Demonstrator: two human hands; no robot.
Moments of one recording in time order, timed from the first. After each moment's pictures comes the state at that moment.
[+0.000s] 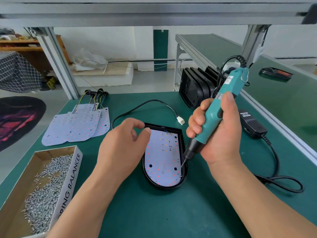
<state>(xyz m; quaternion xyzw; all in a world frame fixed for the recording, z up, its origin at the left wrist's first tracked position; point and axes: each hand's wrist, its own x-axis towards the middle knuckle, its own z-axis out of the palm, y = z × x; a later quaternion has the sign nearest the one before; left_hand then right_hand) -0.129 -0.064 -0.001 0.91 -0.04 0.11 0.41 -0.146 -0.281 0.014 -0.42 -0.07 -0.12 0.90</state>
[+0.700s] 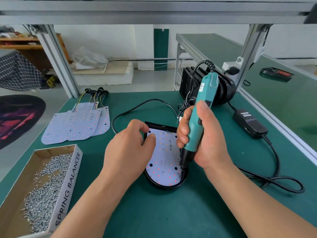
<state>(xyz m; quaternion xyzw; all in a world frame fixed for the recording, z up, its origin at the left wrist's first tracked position) -0.139 -0.076 -0.006 0.92 -0.07 0.11 0.38 -0.140 -0.269 -0.002 -0.50 -0.07 -0.04 0.86</state>
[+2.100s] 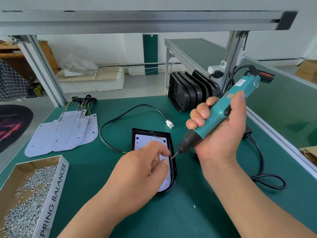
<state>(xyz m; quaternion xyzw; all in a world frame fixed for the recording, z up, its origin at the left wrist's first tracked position) -0.175 -0.091 -0.003 0.87 -0.27 -0.02 0.41 -0.154 -0.291 0.030 -0.33 -0.04 -0.21 0.92</state>
